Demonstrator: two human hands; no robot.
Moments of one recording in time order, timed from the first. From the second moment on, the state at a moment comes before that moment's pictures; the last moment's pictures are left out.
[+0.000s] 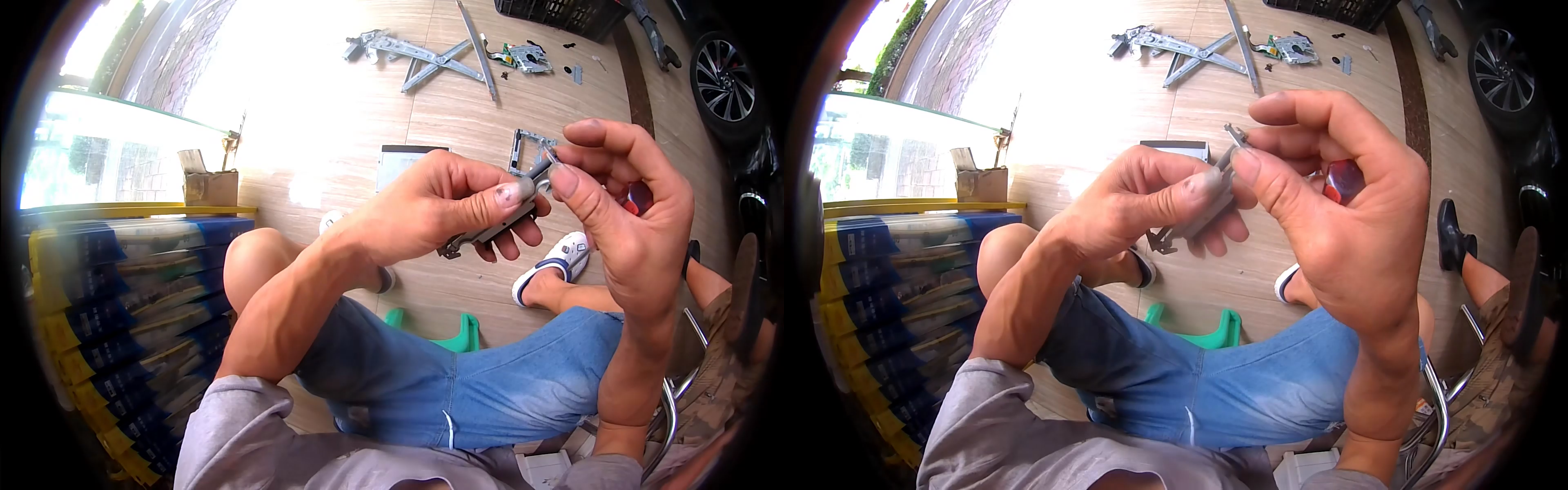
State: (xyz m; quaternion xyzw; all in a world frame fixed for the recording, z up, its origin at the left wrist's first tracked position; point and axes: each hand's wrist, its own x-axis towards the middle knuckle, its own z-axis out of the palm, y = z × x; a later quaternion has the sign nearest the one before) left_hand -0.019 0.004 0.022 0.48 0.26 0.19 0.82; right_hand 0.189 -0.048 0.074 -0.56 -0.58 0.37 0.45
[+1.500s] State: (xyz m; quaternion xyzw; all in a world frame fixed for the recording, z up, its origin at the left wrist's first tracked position) left_hand -0.019 0.001 0.017 0.35 0.25 0.23 0.87; right_hand 0.183 -0.034 0.062 -0.60 -0.55 0.43 0.39
